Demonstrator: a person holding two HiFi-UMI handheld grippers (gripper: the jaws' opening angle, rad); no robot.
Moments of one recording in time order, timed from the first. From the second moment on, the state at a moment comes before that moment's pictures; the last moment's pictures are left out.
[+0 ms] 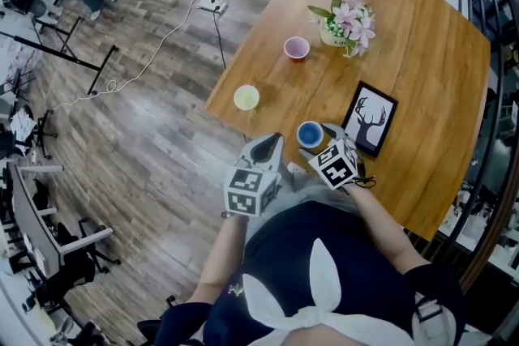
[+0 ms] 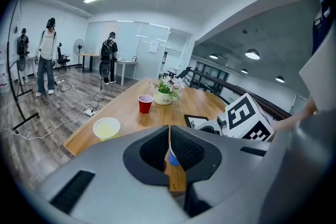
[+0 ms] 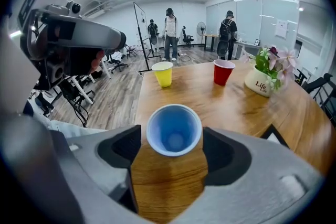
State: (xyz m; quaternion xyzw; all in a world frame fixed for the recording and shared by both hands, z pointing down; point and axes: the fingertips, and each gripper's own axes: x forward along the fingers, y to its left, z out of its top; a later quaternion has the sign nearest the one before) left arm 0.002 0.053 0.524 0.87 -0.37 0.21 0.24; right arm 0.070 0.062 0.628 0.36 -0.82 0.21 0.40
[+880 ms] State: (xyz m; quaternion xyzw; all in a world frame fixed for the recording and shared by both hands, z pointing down) left arm 0.002 0.056 0.528 0.88 -0.36 0.21 0.24; right arm 0.076 0.060 0.610 0.37 -0.82 0.18 0.40
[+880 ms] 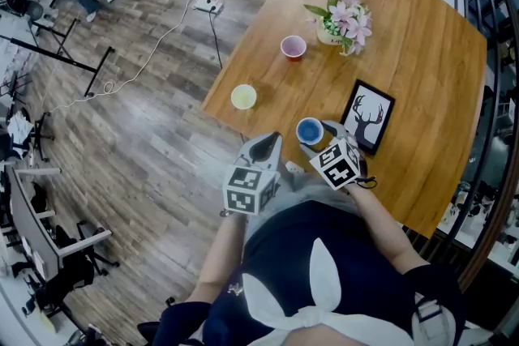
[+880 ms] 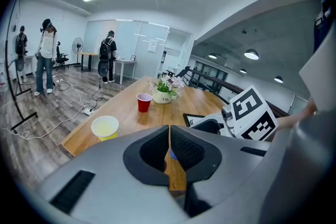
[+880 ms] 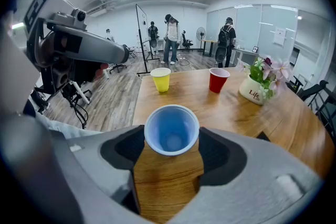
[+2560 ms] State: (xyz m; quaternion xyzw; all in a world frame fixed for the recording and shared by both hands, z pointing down) left arm 0.005 0.027 0.510 0.88 -0.37 0.19 0.23; right arm 0.113 -0.001 0.455 0.44 -0.85 0.10 0.26
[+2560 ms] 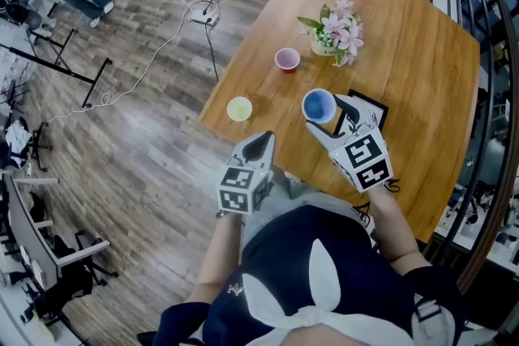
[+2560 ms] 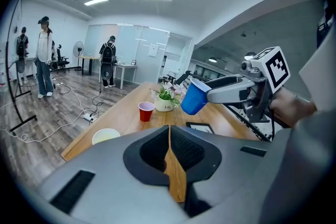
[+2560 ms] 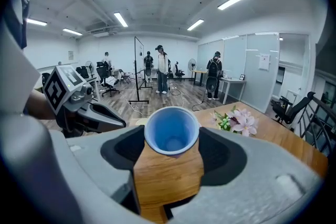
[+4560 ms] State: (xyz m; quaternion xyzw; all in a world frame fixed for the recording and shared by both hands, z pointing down) left arm -0.023 -0.101 0.488 0.90 -0.32 0.20 0.22; right arm 0.091 -0.165 0.414 0.50 -0.82 0.08 0.26
